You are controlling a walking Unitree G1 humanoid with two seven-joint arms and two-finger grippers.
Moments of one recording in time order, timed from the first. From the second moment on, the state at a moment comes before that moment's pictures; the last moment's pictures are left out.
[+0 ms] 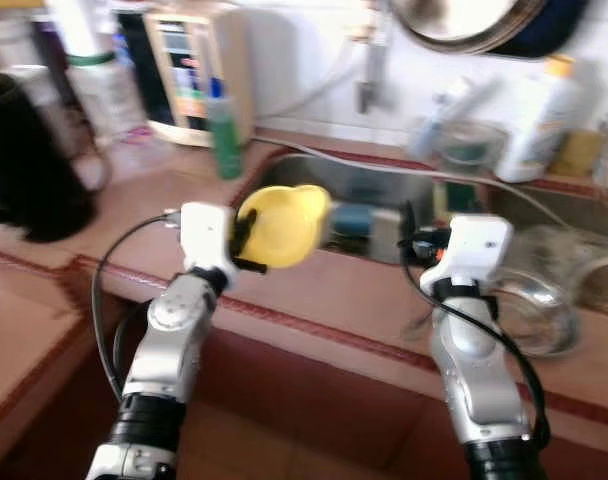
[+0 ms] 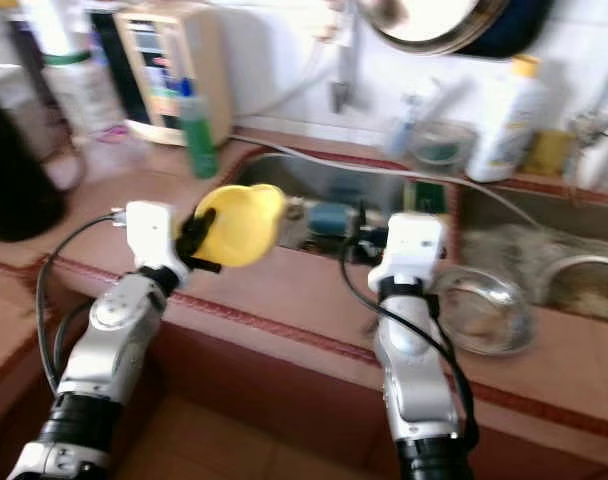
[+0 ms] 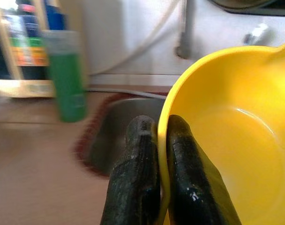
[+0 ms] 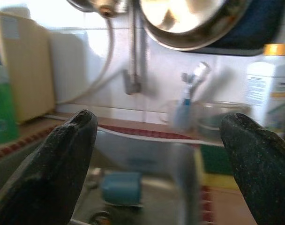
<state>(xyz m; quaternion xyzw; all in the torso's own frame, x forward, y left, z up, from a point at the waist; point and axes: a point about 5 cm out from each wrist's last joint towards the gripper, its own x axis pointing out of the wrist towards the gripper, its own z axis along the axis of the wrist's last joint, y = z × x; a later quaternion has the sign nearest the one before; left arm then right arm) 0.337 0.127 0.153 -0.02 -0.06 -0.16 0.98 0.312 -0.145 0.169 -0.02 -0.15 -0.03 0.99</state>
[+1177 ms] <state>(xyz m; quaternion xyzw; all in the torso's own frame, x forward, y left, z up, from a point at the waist) 0.334 0.123 0.154 -0.03 -0.05 -0.19 0.98 0.311 -0.147 0.169 -0.03 -0.15 -0.02 0.99</state>
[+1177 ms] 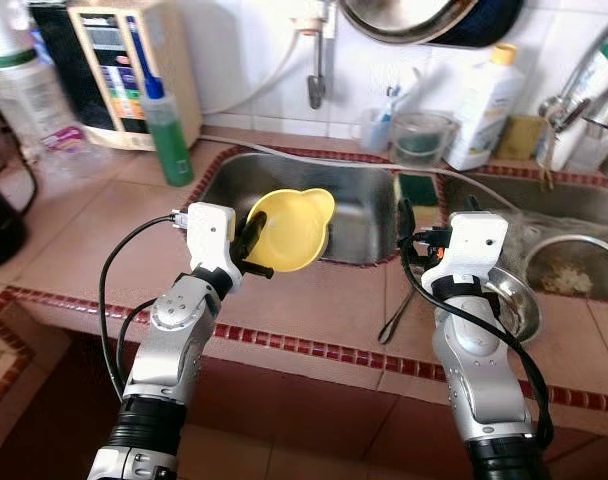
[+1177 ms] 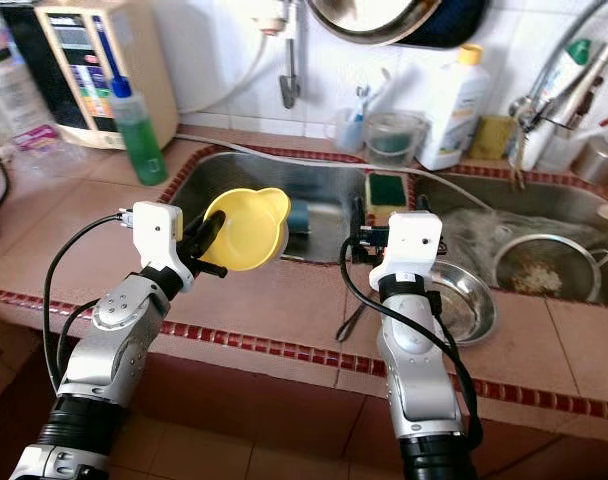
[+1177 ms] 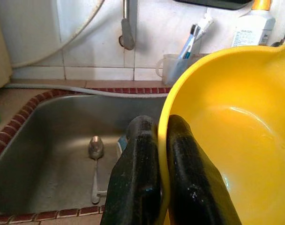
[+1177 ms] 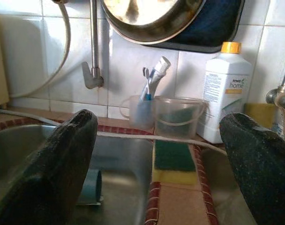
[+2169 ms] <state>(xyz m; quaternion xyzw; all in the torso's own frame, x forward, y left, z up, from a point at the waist) 0.329 0.132 0.149 -0.03 -0.03 -0.19 0.98 0.310 -0.142 0.167 -0.03 -0.15 -0.01 0.99</state>
